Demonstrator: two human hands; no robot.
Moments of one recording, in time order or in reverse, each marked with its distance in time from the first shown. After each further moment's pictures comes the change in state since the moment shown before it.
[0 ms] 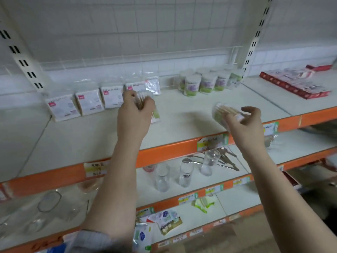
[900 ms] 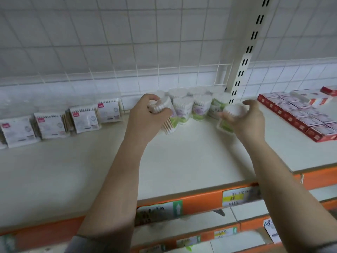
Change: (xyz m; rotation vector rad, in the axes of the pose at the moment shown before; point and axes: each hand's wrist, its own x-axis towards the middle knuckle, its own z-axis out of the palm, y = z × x) left_hand 0.073 0.060 0.185 -0.086 -0.144 -0.079; right_hand 0.251 0.058 -0.004 -0.235 -0.080 -0.106
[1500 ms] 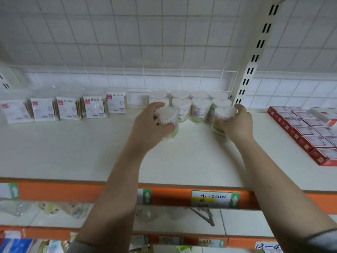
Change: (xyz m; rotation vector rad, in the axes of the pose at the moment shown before) left_hand -0.038 0.004 0.036 0.067 0.049 -0.015; right_hand 0.037 0.014 0.003 0.004 -0.254 -0.108
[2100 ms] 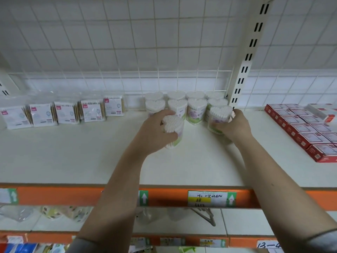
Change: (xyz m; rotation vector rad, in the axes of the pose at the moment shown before) left_hand 0.005 -0.004 0.015 0.104 -0.206 0.024; right_hand 0.004 0.010 -0.006 0.075 -0.131 0.165
